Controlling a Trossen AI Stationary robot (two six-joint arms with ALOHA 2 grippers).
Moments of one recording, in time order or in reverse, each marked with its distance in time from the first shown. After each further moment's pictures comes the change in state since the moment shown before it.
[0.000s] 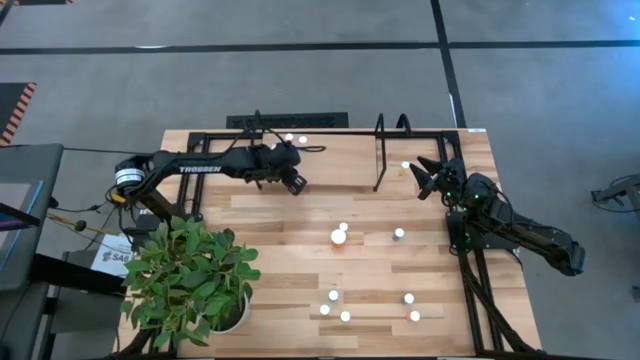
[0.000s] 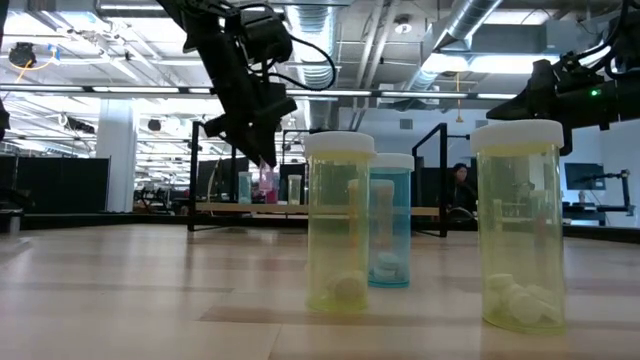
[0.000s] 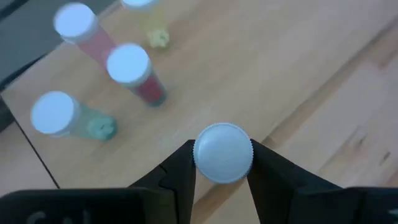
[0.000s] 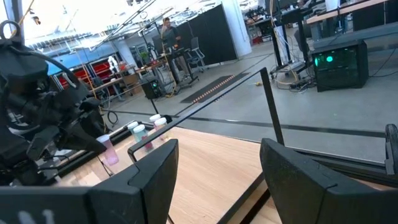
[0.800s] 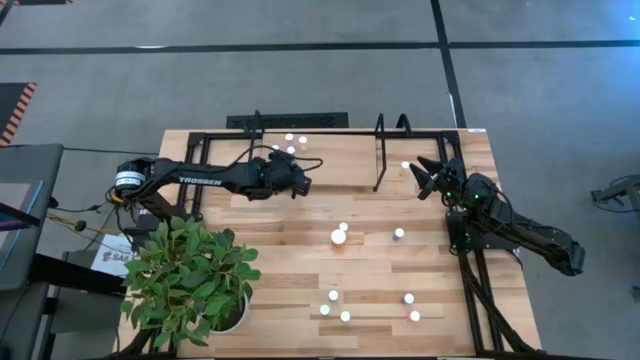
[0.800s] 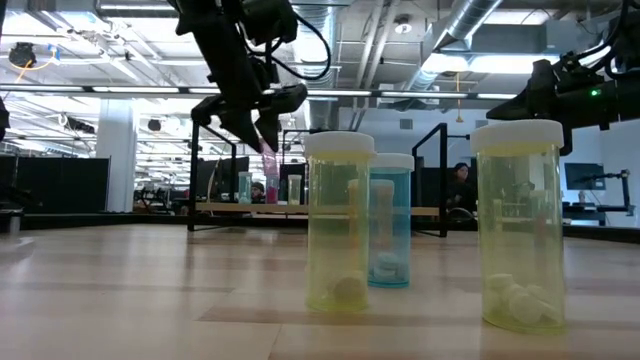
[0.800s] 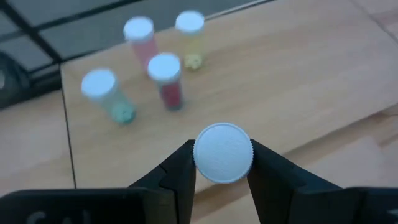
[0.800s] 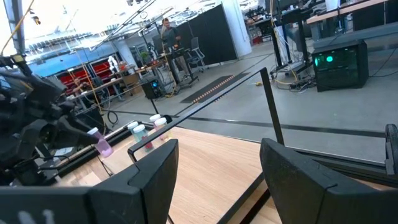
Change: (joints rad) left arm -0.172 0.003 0.000 -0.016 -0.336 -0.419; right arm 0.000 0.000 0.000 0.000 0.000 0.000
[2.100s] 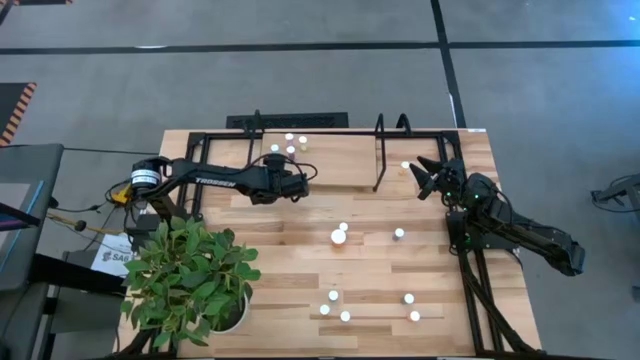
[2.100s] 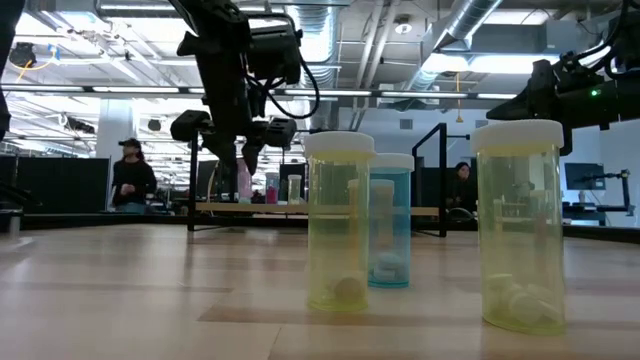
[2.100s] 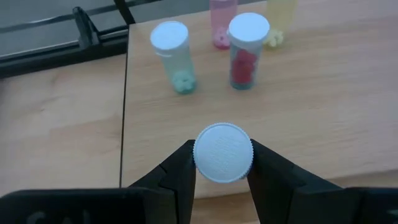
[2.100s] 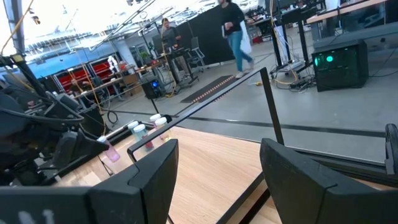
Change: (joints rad) left arm 0.010 0.116 0.012 -0.170 -0.134 -0.290; right arm 0.000 0.001 0.000 0.000 0.000 0.000
